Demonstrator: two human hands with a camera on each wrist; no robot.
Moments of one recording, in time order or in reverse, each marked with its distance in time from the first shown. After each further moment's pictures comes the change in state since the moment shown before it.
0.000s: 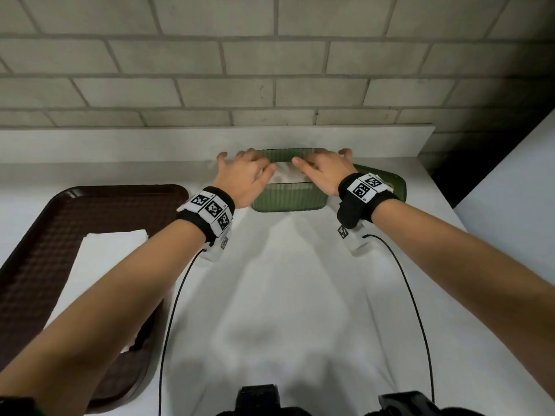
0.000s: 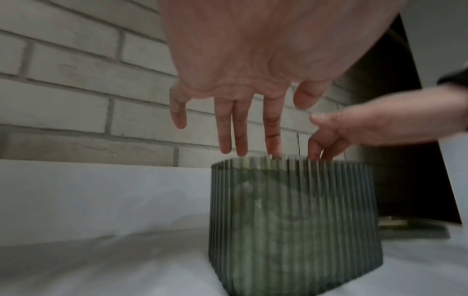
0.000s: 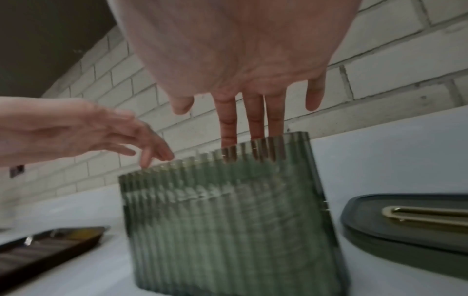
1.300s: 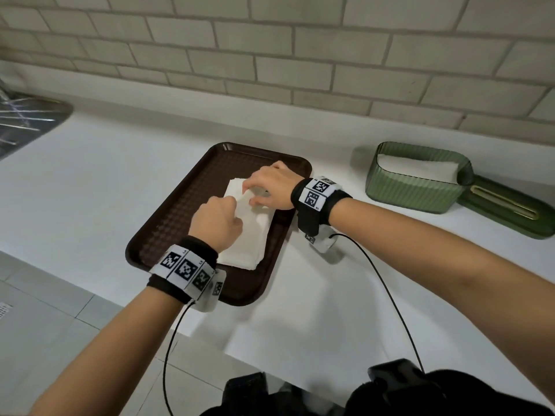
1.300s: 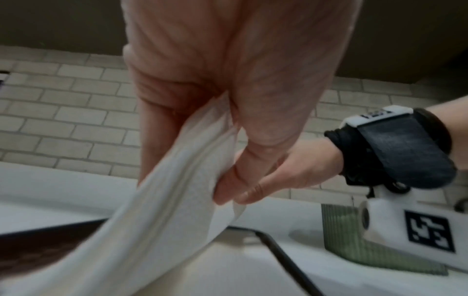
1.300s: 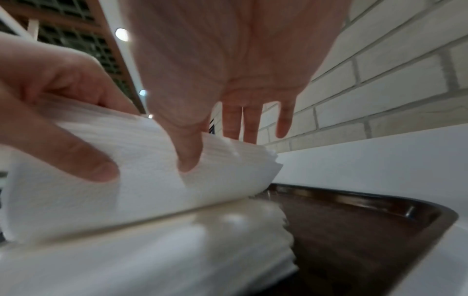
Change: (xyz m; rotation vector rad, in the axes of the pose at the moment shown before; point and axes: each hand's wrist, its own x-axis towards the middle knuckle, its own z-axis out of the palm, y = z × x) left_hand -0.268 -0.106 -0.050 0.059 0.000 -0.700; right_hand -0.017 -0.307 0.085 -0.018 -0.191 -0.943
